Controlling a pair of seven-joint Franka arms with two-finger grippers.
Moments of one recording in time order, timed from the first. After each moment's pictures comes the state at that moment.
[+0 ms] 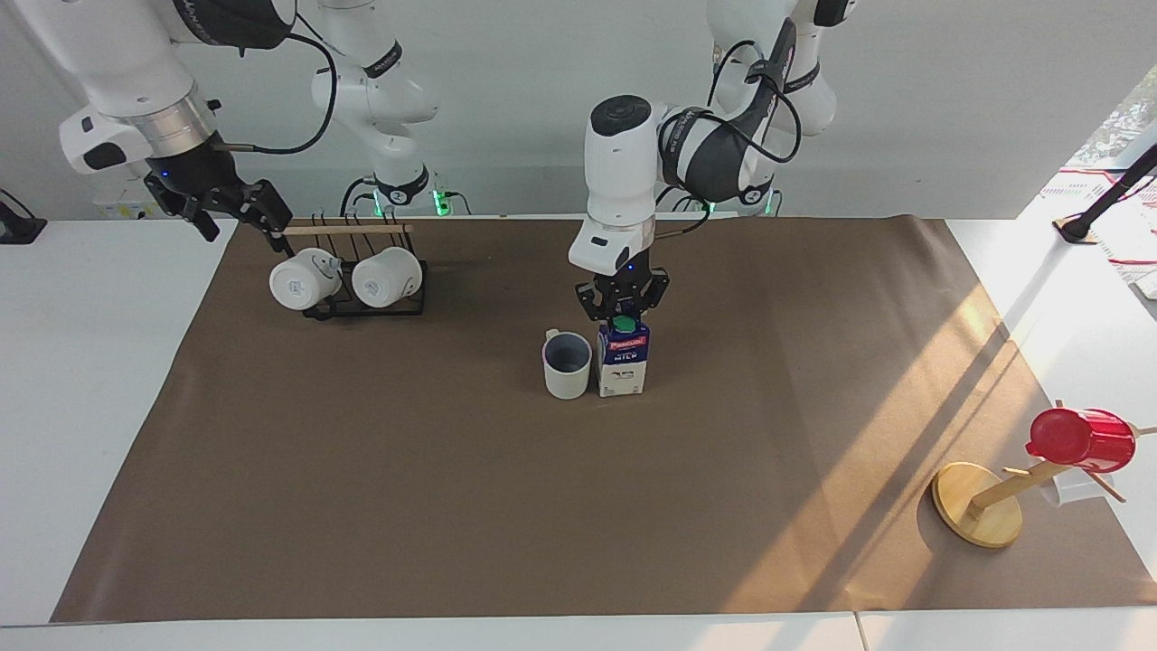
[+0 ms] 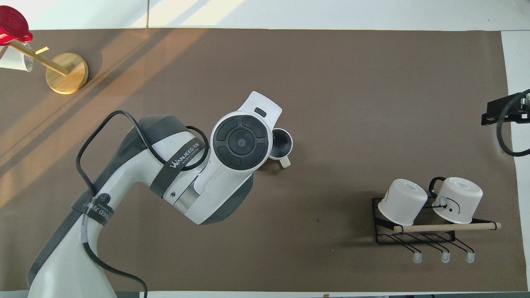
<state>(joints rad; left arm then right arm) -0.69 0.22 -0.04 -1.73 0.19 2.05 -0.93 -0.07 -0.03 0.01 -1.58 -0.01 1.53 0.15</state>
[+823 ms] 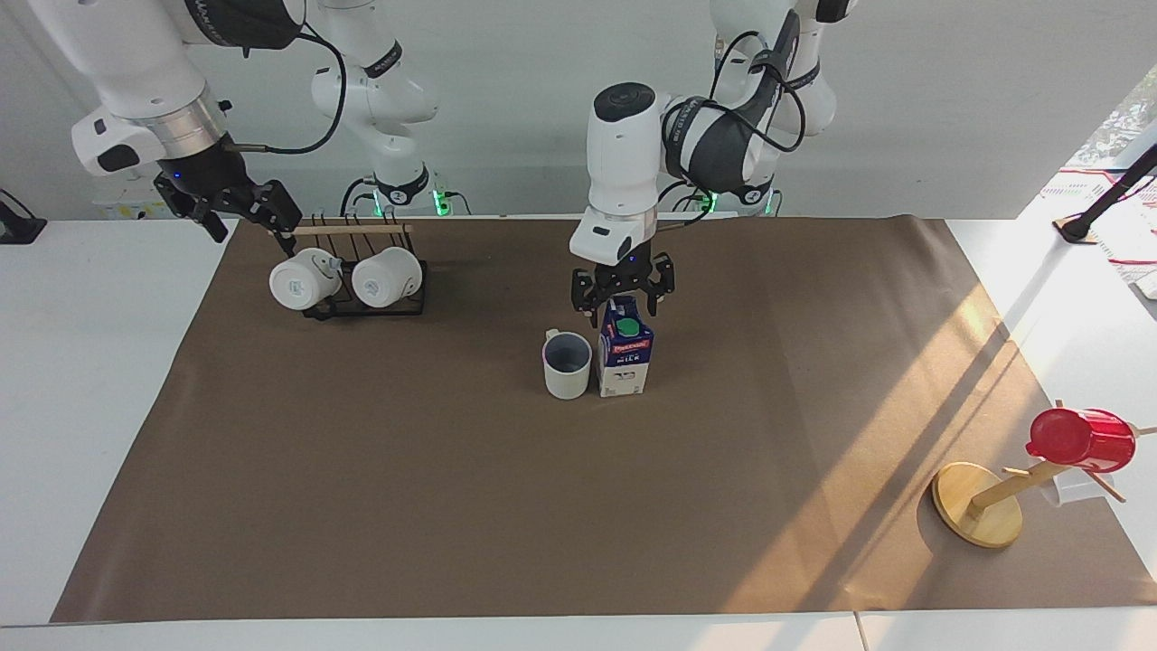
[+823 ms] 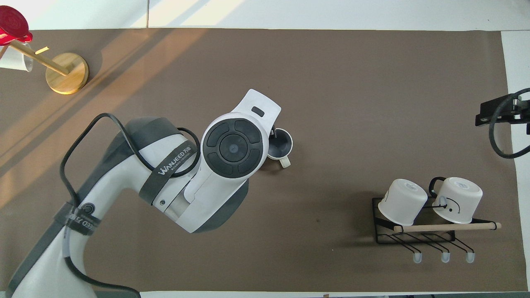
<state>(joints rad) -0.69 0.16 -0.04 -1.73 0.19 2.04 -0.93 -0.07 -0.03 0.02 -1.58 -0.01 1.53 0.15</state>
